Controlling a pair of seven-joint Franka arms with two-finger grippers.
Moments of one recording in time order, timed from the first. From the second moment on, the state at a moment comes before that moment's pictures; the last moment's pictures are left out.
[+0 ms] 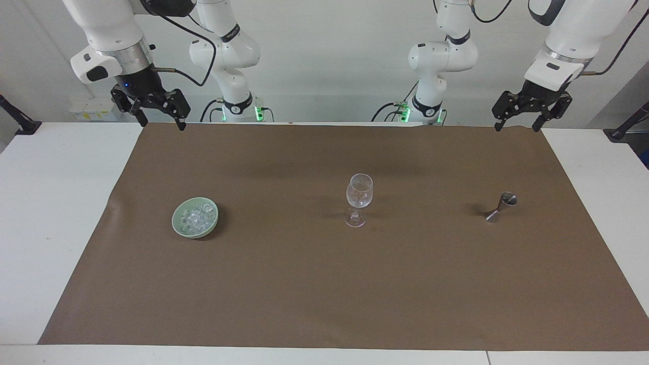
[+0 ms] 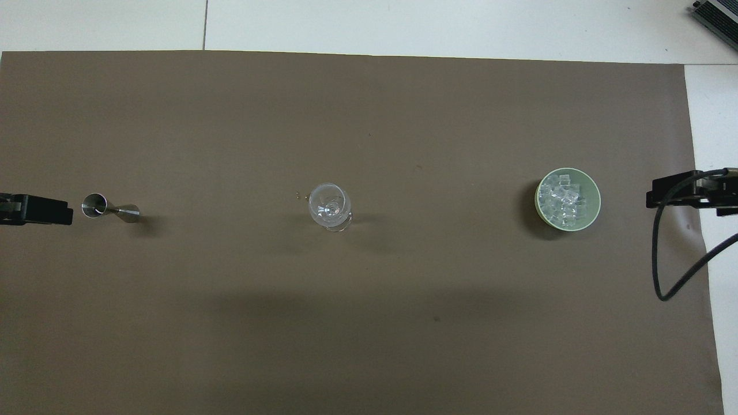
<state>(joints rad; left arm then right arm) -0.02 -0.16 -0.02 -1.74 0.01 1.61 0.05 0.06 -0.08 -0.08 -1.61 -0.02 1.55 0.11</state>
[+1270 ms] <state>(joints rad) 0.08 -0.17 0.00 -1.76 -0.07 1.62 -0.25 0.06 -0.08 -0.08 -1.61 -0.02 1.55 0.11</state>
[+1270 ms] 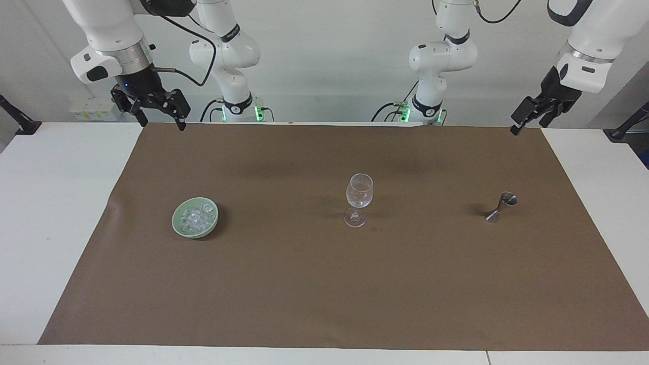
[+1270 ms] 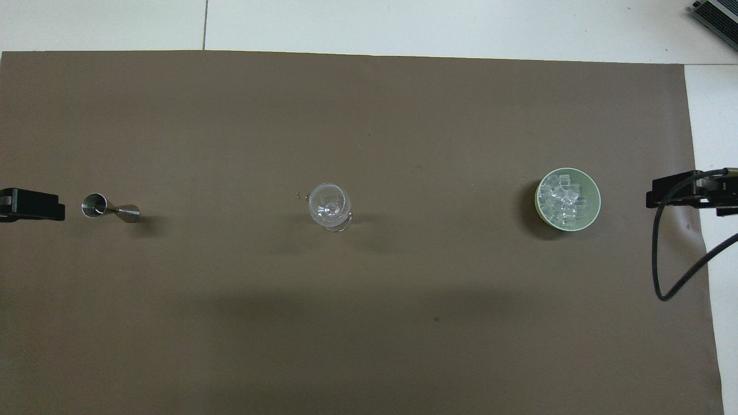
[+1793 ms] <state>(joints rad) 0.10 -0.18 0.00 -1.78 -0.07 1.65 -0.48 0.06 -0.08 -0.08 -1.61 -0.02 1.55 0.11</state>
